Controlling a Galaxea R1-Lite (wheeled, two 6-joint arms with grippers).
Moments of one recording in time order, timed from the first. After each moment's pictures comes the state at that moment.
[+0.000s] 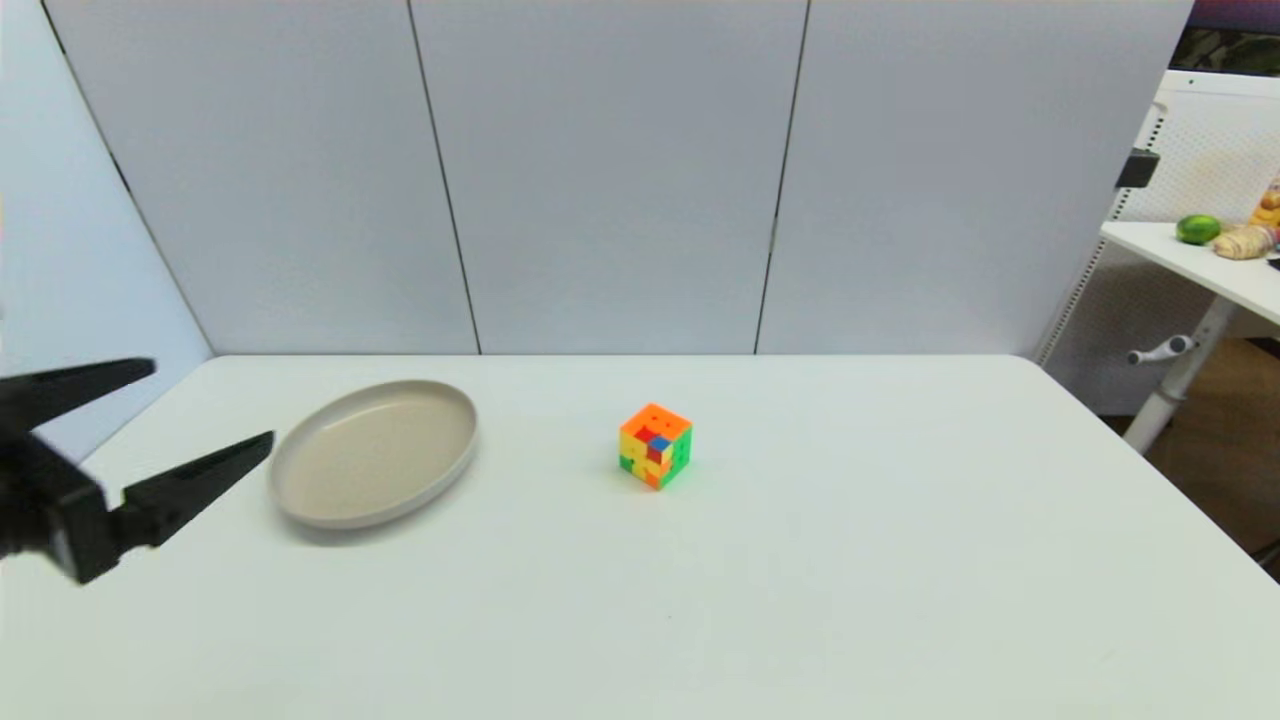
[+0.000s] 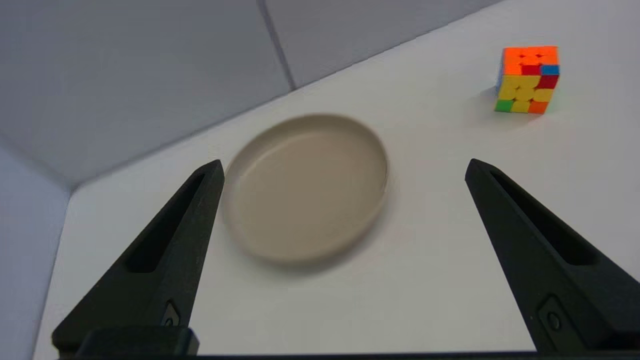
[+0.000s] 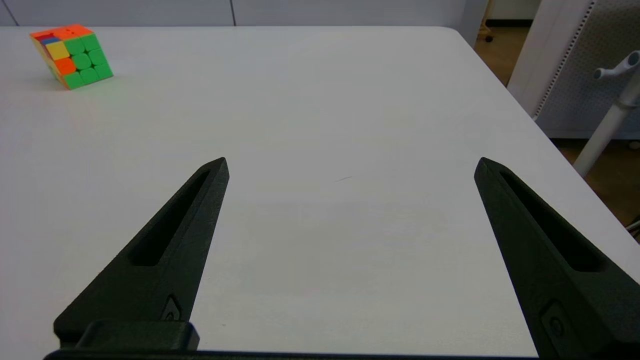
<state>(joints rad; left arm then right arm) -0.06 1.01 -0.58 -0.24 -0.29 0.35 0.00 0.00 0.00 -0.01 0.00 0.00</state>
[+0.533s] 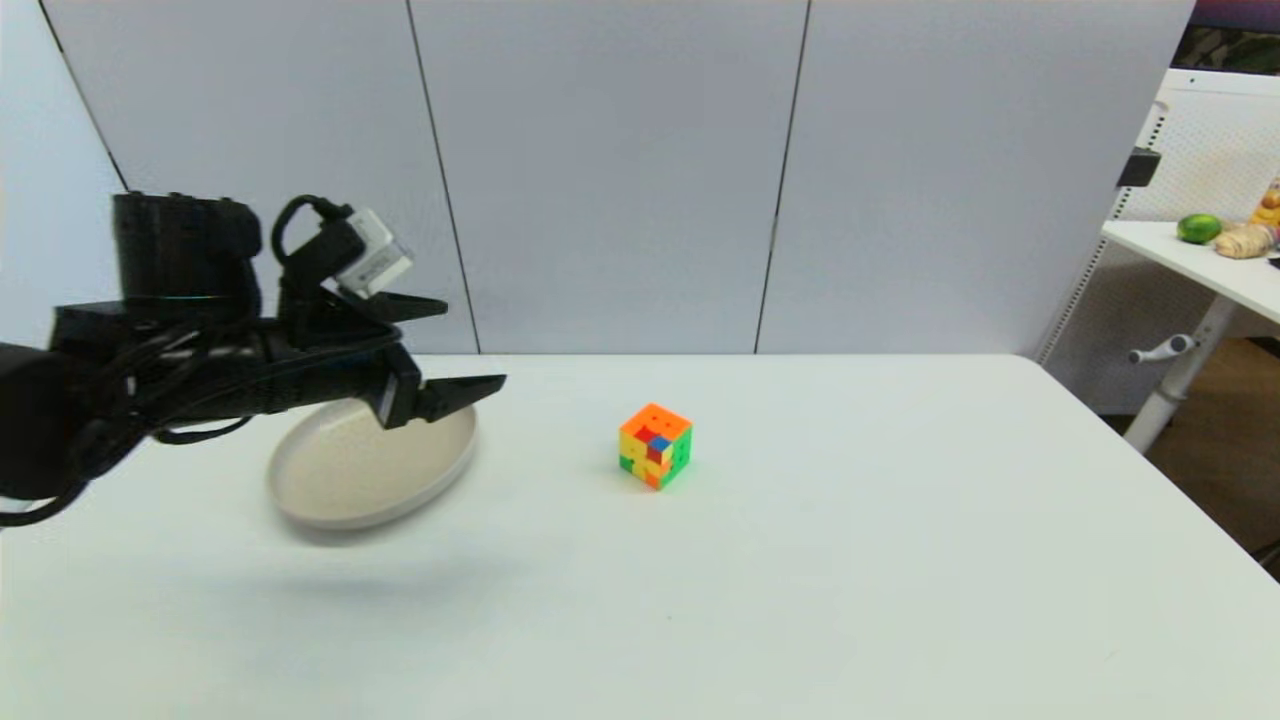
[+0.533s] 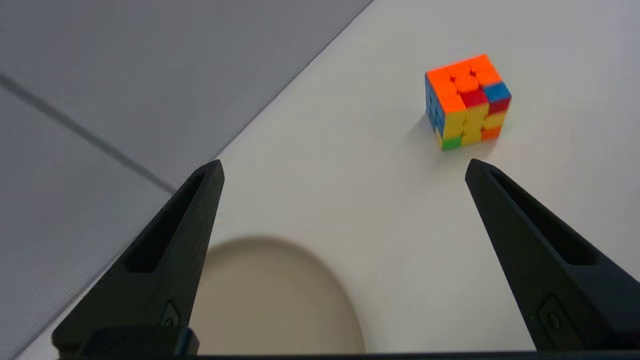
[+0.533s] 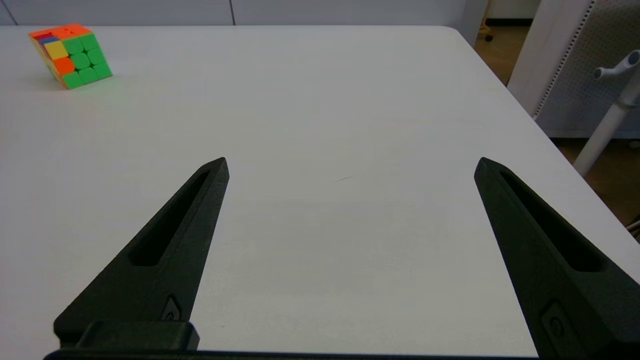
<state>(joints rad) -0.23 1.64 -0.96 -0.36 -0.49 0.51 0.00 0.00 0.00 -0.01 0.00 0.00</state>
